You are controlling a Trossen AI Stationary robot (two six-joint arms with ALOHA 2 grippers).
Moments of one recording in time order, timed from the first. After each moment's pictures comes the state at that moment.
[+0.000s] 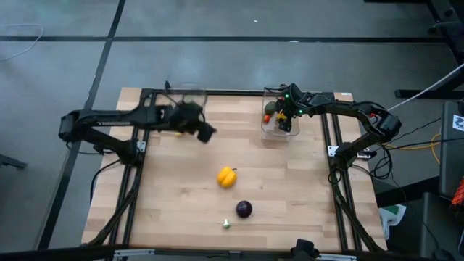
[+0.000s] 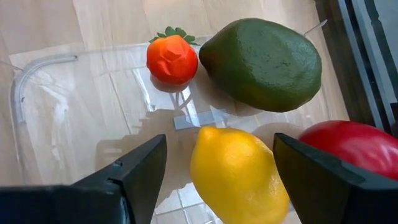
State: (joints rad) left arm 0.17 1.23 1.01 -0.53 -0.19 -0.79; right arm -0.74 1.51 0.81 -0.34 -0.06 -0.50
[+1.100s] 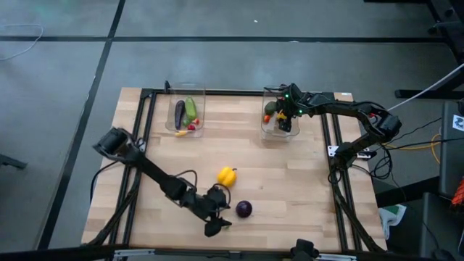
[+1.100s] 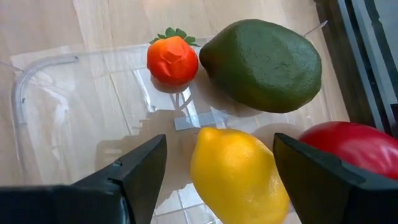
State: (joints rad) left arm -0.56 1.84 1.01 0.20 -0.25 -0.78; right arm -0.74 1.51 0.81 -0.34 -0.06 -0.50
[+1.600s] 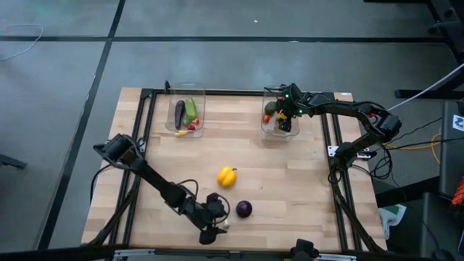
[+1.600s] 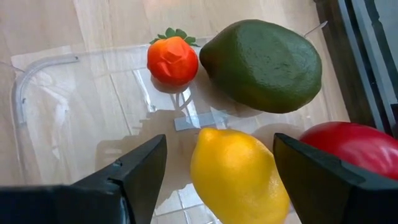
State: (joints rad) left arm -0.61 1.93 1.01 0.24 -0.26 -0.67; right arm -0.74 1.51 0.81 -0.34 -0.06 -0.50
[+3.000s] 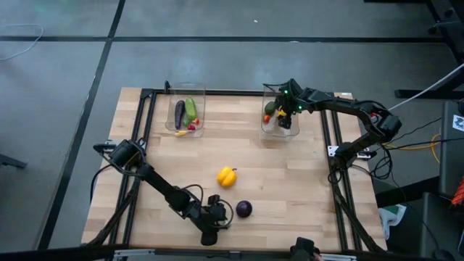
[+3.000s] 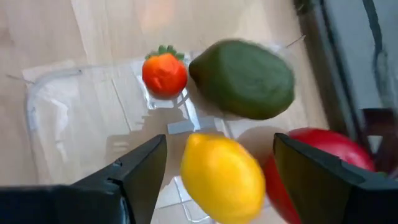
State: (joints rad) left arm -0.62 2.03 1.05 0.21 -0.26 -0.63; right arm -0.74 1.51 0.90 -0.45 -0.05 -0.50
